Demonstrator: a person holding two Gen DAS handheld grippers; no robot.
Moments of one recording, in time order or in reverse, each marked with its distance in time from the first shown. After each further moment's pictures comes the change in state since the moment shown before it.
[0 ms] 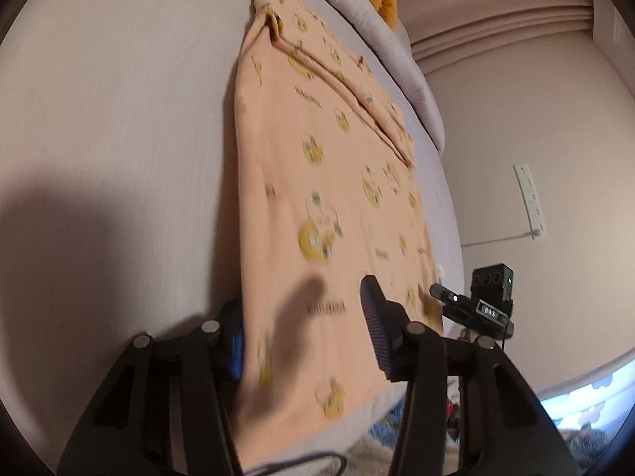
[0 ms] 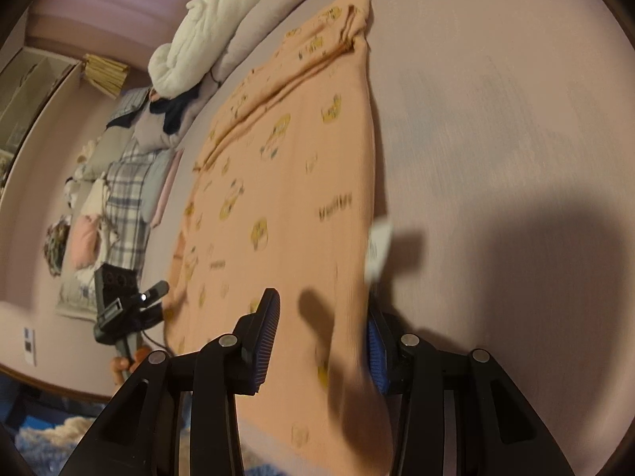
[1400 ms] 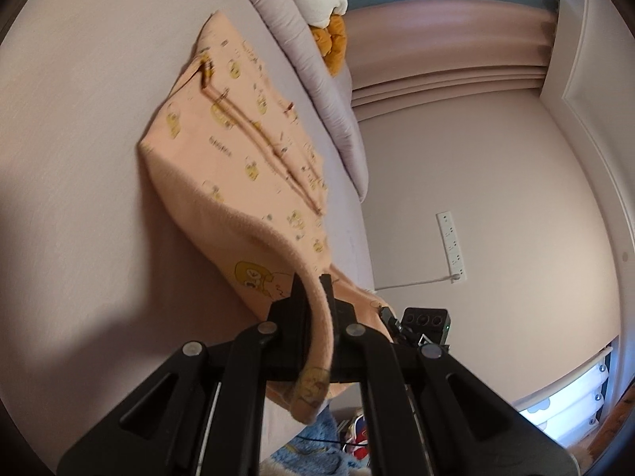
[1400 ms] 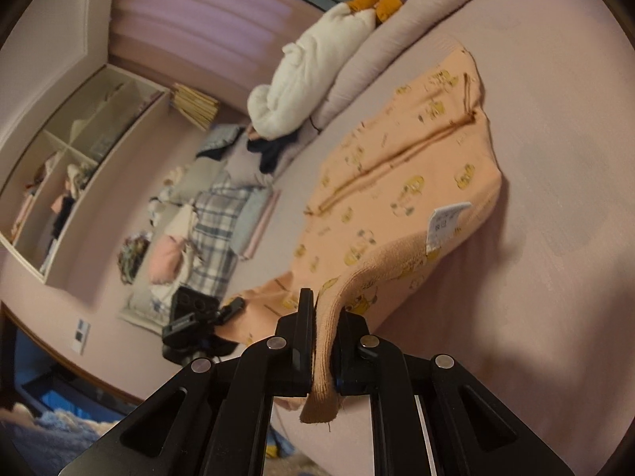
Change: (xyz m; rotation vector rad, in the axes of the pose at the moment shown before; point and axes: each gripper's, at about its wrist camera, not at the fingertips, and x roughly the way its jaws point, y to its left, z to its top) left arm -0.012 -0.028 0.026 -0.101 -0.158 -0.314; right arm -0.023 0.045 -0.001 -0.095 -0.234 0.328
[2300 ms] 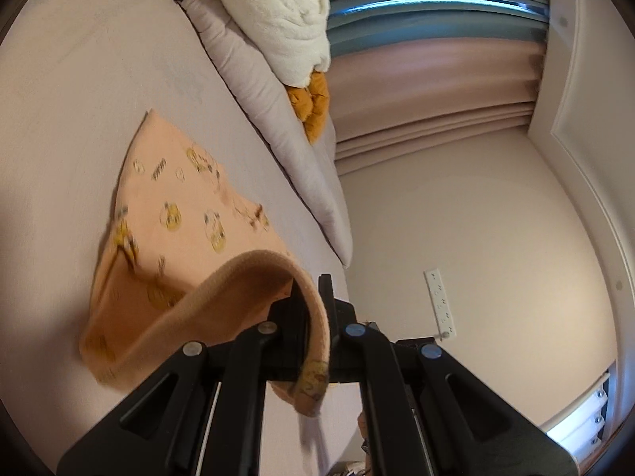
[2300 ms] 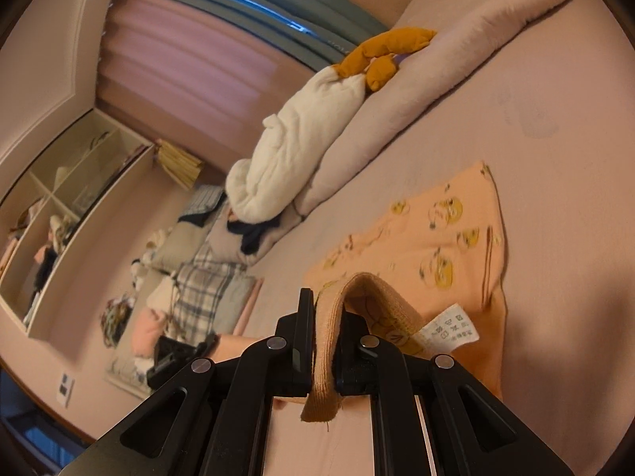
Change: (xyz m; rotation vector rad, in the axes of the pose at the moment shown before) left arm 0.048 -0.013 0.144 0.007 -0.151 -0.046; right arm 0.037 -0.007 0.130 0.009 -0.174 -0.090
